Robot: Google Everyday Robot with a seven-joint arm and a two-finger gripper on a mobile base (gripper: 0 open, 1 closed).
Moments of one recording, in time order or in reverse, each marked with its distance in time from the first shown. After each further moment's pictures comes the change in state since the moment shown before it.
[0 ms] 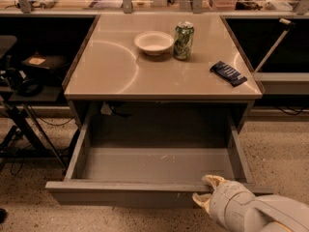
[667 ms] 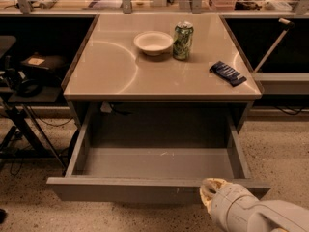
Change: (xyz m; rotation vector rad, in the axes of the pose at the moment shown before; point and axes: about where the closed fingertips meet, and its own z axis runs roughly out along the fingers) arm 0.001 0.002 -0.009 0.013 -0.009 0.034
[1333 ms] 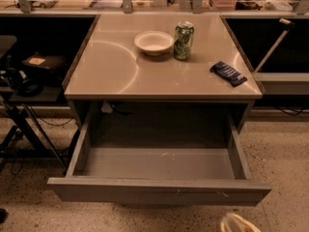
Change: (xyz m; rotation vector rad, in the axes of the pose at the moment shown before) arm 0.040 0.024 -0.072 0.178 -0.115 0.271
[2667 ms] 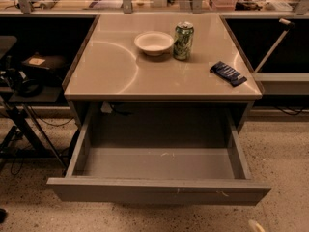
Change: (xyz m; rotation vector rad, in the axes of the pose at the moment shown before) arm 0.023 -0.004 -0.026 0.057 -0.018 0.026
